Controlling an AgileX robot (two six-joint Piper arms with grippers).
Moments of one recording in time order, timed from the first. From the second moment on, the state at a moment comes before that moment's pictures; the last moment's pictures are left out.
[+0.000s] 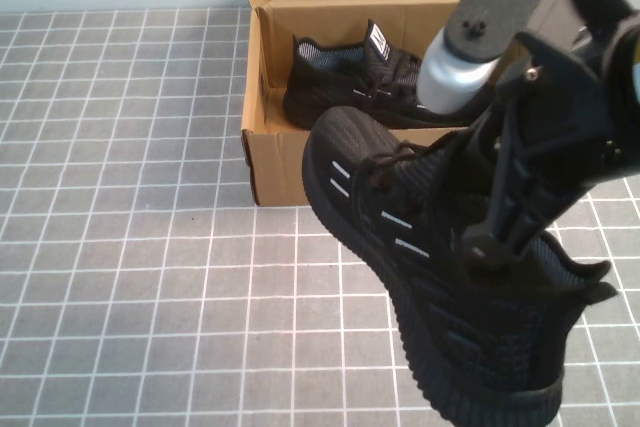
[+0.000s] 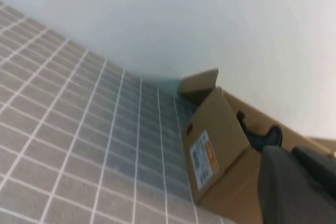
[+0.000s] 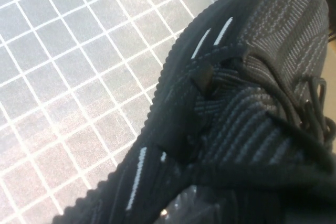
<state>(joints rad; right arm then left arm) 0.77 1.28 -1.40 0.07 1.03 -0.24 -0.05 0.02 -0.07 -0.48 0.11 -0.05</state>
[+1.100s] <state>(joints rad) 0.77 1.33 -1.40 0.00 1.00 -0.40 -0.06 1.41 -1.29 -0.95 1.21 1.13</state>
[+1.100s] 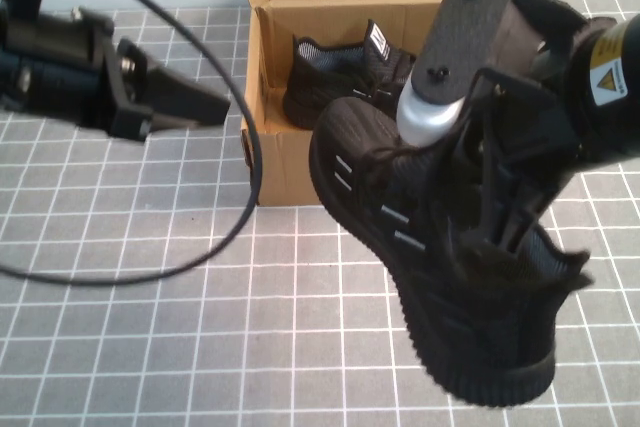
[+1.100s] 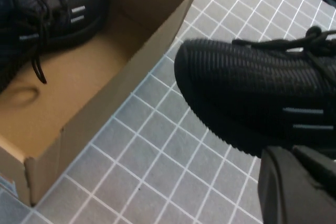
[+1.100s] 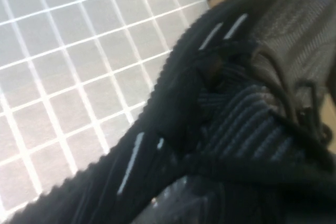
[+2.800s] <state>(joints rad) 0.46 1.62 -1.80 0.49 1.27 -1.15 -0.29 1.60 -1.54 -0.95 1.22 1.48</state>
